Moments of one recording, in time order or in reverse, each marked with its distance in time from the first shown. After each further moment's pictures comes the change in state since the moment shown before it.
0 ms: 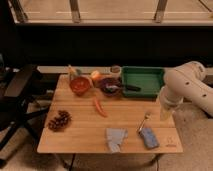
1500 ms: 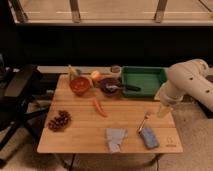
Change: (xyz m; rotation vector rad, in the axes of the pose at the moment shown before) arm -0.021 -0.021 -0.006 -0.003 -0.145 0.062
